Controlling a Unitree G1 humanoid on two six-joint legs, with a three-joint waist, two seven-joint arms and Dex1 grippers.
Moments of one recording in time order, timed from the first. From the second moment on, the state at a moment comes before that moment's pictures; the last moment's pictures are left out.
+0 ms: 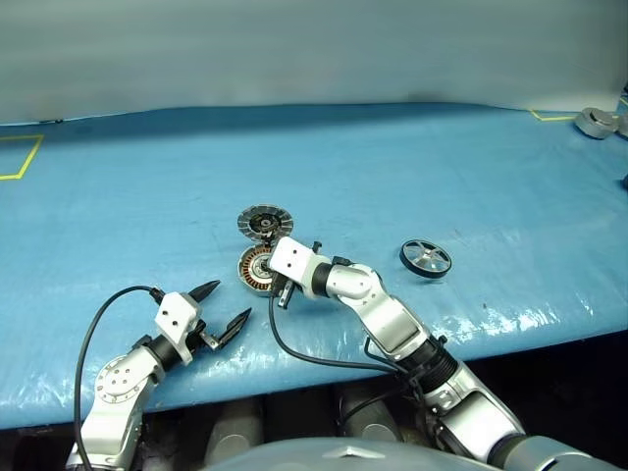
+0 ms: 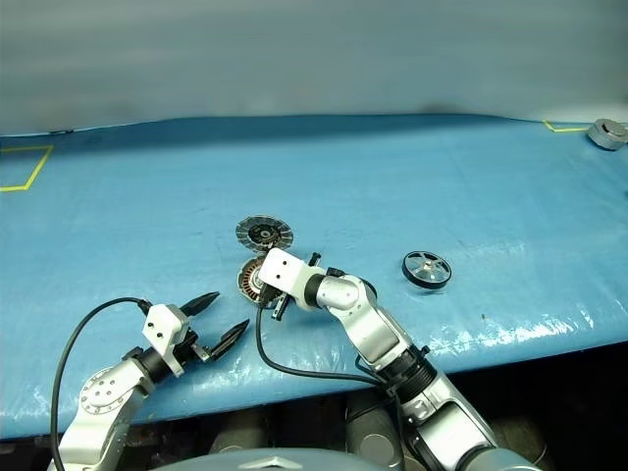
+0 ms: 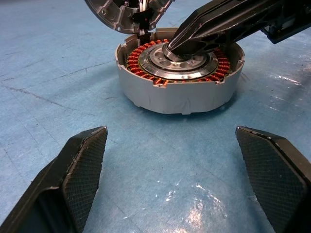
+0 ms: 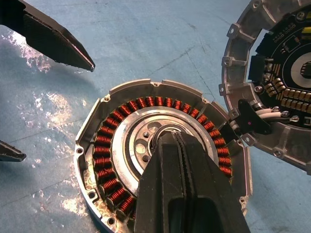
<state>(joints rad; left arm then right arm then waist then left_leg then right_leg) 0.29 0.43 0.03 -0.09 -0.24 -0.14 -0.69 -0.42 -0.15 0.54 -0.01 -0.16 0.40 0.58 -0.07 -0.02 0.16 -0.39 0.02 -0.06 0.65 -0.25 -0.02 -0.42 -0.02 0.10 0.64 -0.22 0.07</state>
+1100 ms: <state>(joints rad) 0.29 0.43 0.03 -0.09 -0.24 -0.14 -0.69 -0.42 -0.13 0.52 0.01 -0.15 0.39 0.59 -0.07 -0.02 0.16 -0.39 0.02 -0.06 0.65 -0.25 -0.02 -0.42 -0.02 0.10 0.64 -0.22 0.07</state>
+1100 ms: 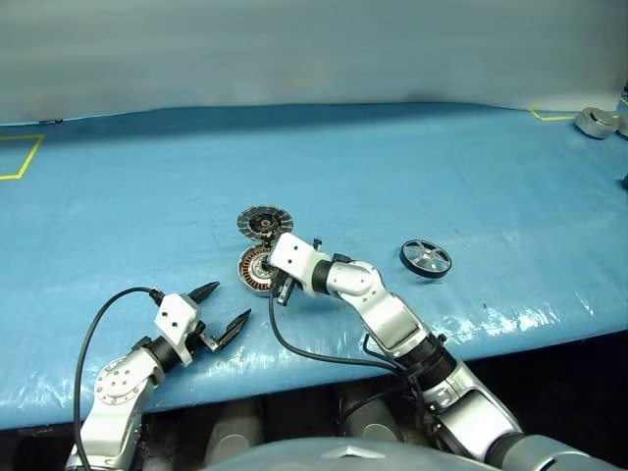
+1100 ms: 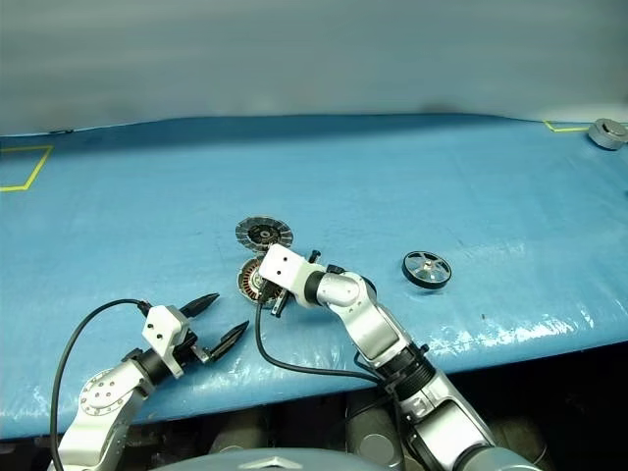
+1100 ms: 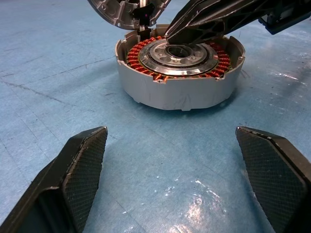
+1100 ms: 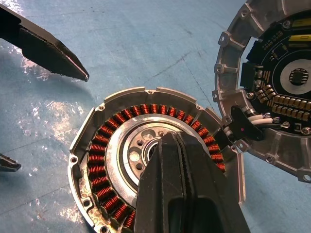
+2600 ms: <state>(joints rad) 0.29 0.43 0.03 -0.08 -0.24 -0.14 -0.68 -0.46 -0.15 0.56 0.06 -0.21 0.38 0.60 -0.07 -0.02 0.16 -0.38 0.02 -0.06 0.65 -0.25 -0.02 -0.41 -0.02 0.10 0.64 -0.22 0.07</state>
